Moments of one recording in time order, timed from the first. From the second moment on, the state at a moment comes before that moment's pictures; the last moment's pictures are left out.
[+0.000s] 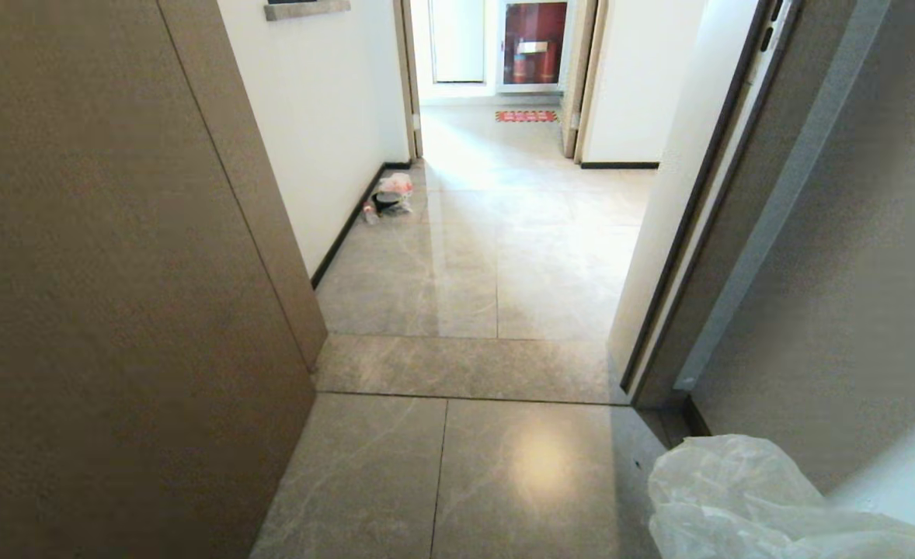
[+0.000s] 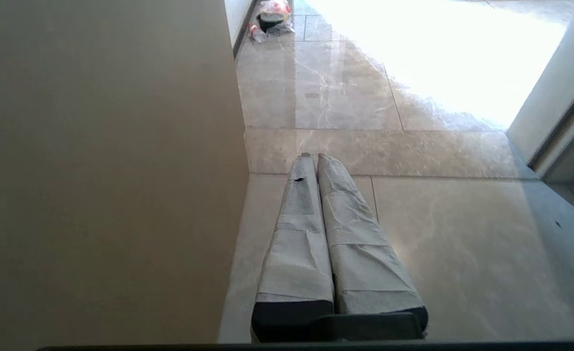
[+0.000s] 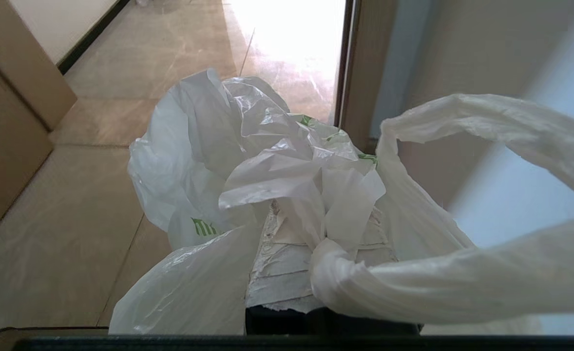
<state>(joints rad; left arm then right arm) 0.00 0.00 0.00 0.00 0.00 0.00 0.00 0.06 0.00 -0.01 0.00 -0.01</state>
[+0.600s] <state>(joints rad) 0.00 0.00 0.00 0.00 0.00 0.00 0.00 0.06 0.00 -0.01 0.00 -0.01</state>
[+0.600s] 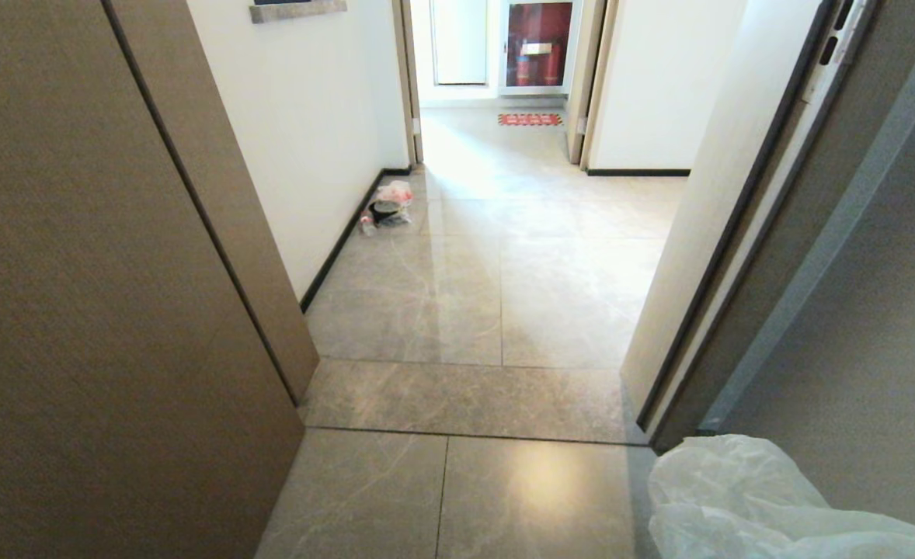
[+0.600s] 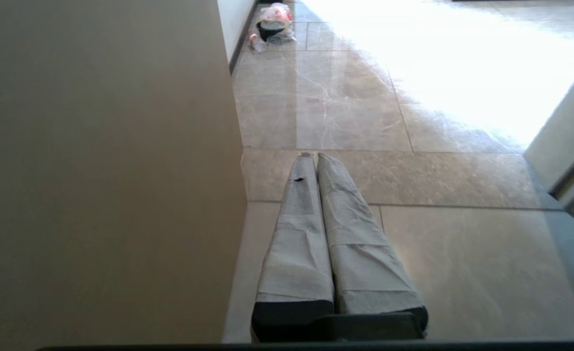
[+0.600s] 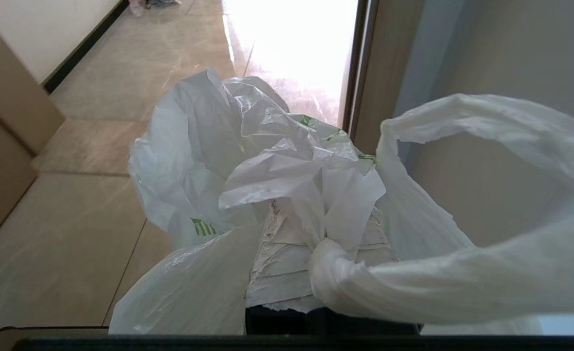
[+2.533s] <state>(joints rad) 0.00 0.00 0.00 0.00 0.00 0.00 0.00 0.06 0.00 -0.01 0.00 -0.01</state>
